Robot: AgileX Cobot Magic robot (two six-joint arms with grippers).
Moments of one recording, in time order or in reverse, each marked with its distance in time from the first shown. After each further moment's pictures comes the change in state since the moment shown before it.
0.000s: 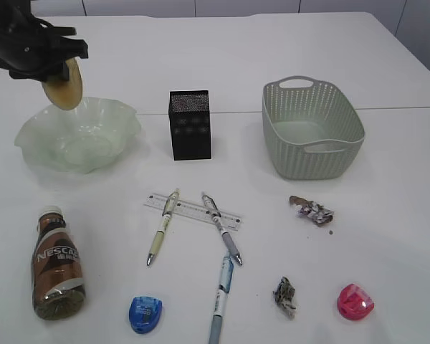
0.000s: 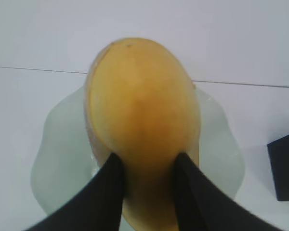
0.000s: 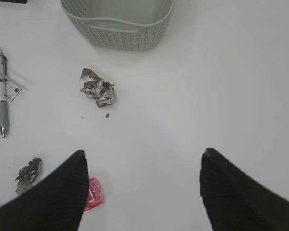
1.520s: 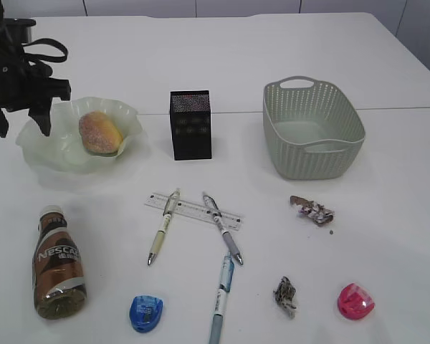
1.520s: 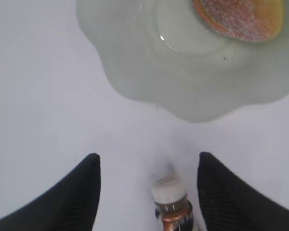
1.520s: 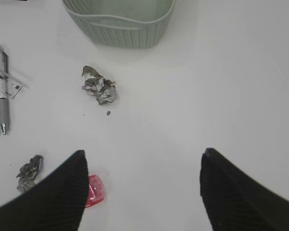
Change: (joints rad) left arm -0.019 -0.027 0.000 -0.115 0.502 0.078; right arm 0.000 0.000 0.000 0.000 0.008 0.000
